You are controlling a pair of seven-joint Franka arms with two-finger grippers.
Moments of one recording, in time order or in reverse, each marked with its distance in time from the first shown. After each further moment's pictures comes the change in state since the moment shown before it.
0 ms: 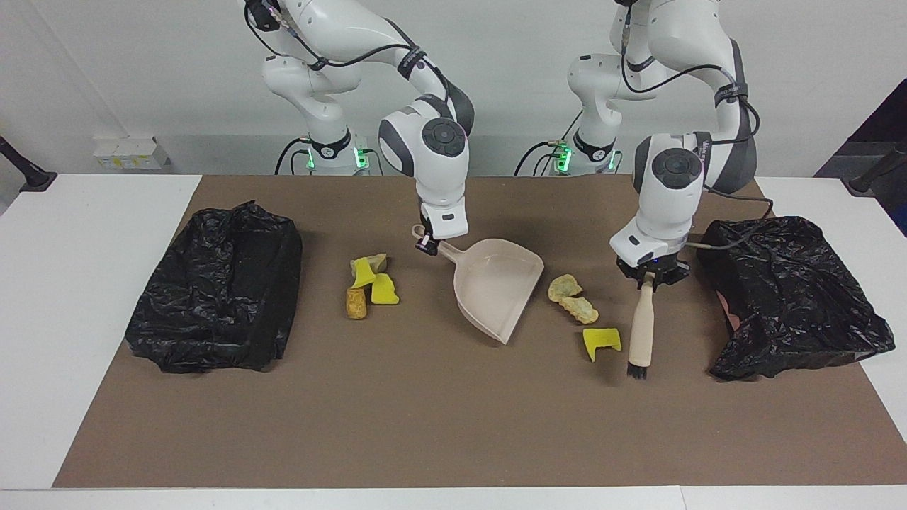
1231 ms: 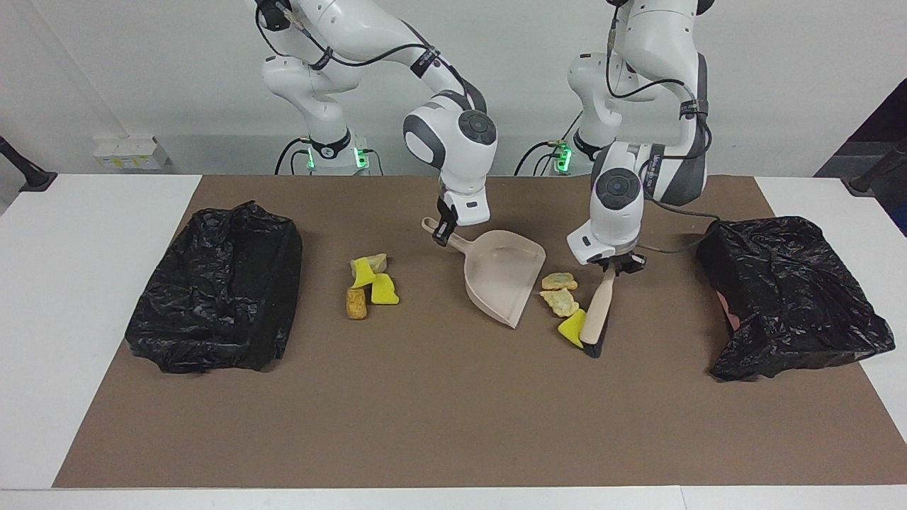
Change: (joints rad) left arm -0.194 -0.118 -0.032 -0.226 -0.071 -0.149 -0.119; right arm -0.001 -0.027 0.069 -0.037 -0.047 -0.052 -0.007
